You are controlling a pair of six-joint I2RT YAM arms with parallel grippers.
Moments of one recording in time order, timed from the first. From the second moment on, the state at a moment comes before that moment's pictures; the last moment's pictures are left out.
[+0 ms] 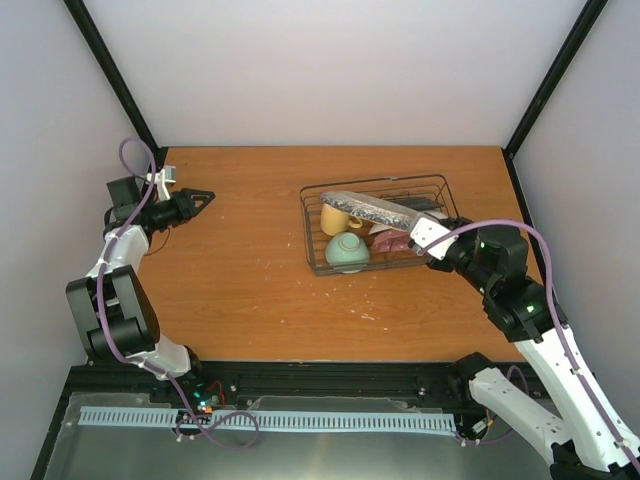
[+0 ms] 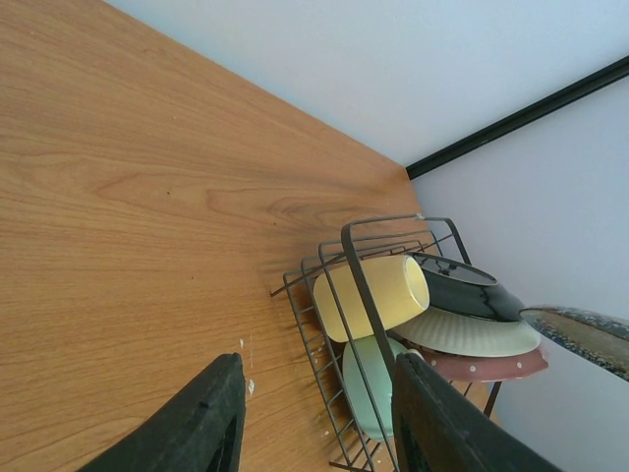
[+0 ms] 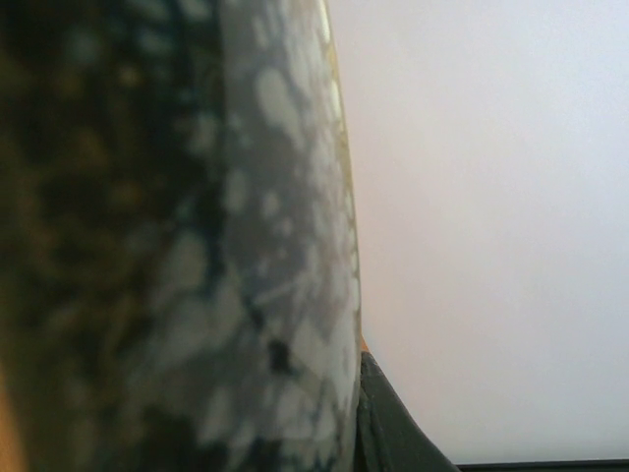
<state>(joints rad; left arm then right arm) 0.35 1.51 1.00 -0.17 1.08 -0.31 0.44 0.71 0.96 -0.55 -0.02 -0.92</state>
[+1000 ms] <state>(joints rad) 0.35 1.51 0.97 -0.16 1.07 -0.30 0.44 0.54 1.26 -1.11 0.07 -0.92</state>
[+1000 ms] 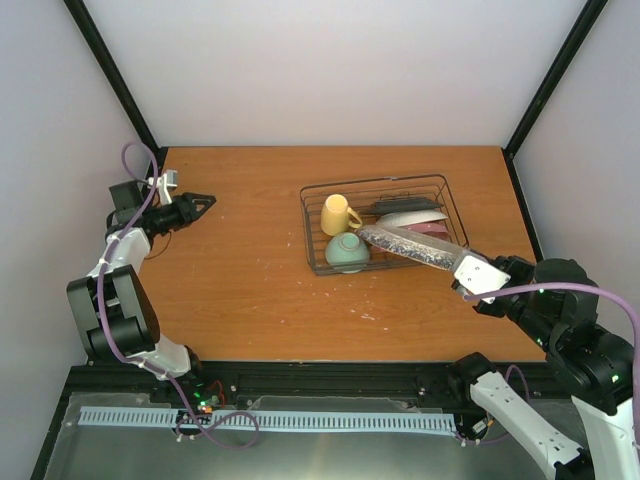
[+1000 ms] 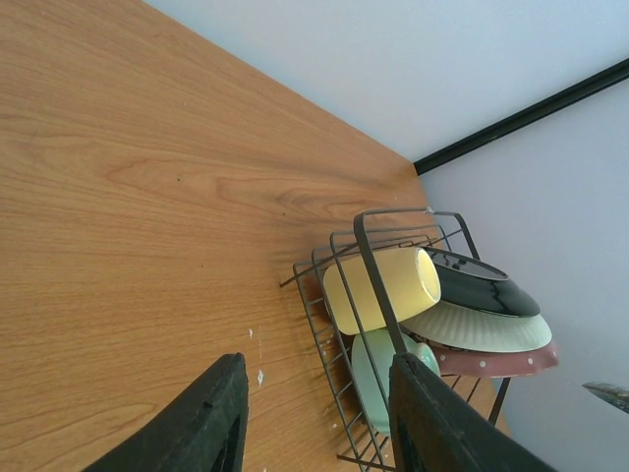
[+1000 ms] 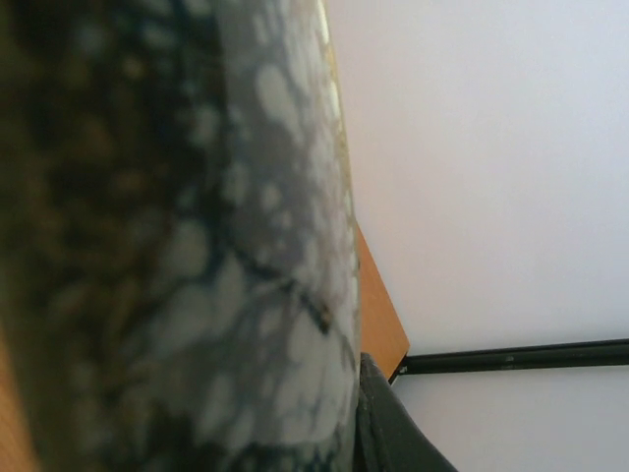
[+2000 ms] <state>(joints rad) 0.36 1.51 0.94 -0.15 1.05 -0.29 0.44 0.66 1.04 -0.96 0.12 -1.11</state>
